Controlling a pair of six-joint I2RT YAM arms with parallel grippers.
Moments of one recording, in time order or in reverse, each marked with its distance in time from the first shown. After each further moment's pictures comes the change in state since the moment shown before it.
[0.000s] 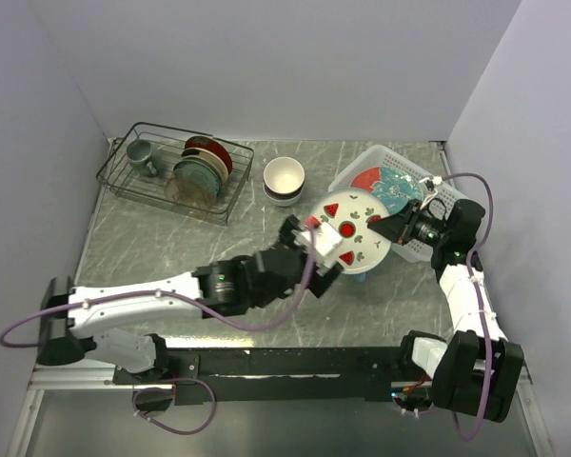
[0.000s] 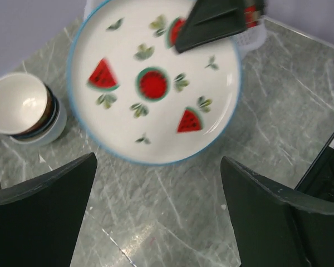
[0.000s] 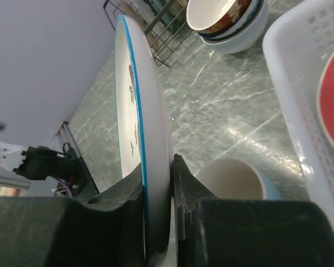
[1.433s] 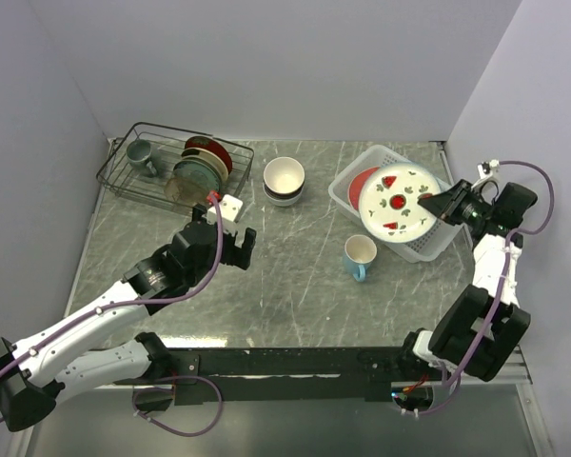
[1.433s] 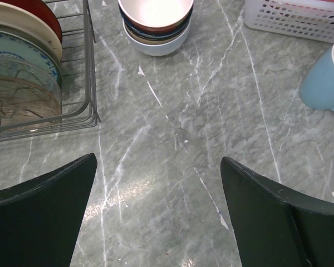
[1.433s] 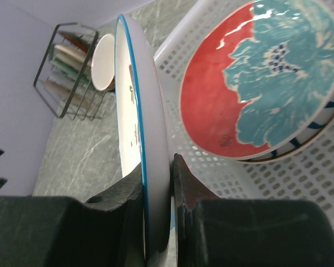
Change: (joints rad) left arm 0.509 -0.425 -0.373 -0.146 0.161 -0.098; right arm -0.318 0.213 0.286 -0.288 0.098 -0.136
